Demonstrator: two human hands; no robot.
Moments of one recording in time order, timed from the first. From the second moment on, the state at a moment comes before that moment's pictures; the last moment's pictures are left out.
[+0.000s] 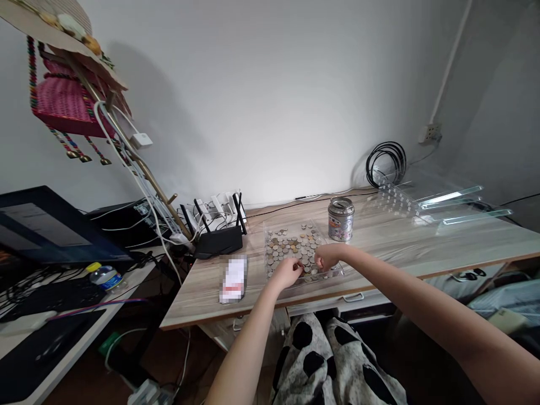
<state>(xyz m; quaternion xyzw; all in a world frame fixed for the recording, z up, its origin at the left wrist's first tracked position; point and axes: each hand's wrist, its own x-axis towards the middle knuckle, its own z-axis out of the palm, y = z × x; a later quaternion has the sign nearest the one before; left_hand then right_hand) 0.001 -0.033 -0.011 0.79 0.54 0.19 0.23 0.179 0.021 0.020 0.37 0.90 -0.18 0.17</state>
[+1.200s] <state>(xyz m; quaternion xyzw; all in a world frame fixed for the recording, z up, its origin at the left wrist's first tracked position) 0.011 0.038 0.020 0.24 0.36 0.47 0.77 0.147 0.060 0.047 0.40 0.83 -0.31 -0.23</state>
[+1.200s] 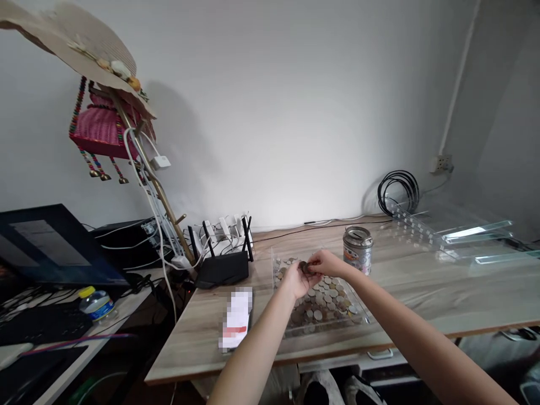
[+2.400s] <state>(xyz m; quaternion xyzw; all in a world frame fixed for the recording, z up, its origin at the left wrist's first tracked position) 0.003 0.073 0.018 0.40 0.44 0.46 0.66 0.139 0.077 0.048 0.47 0.82 -0.15 -0.31</state>
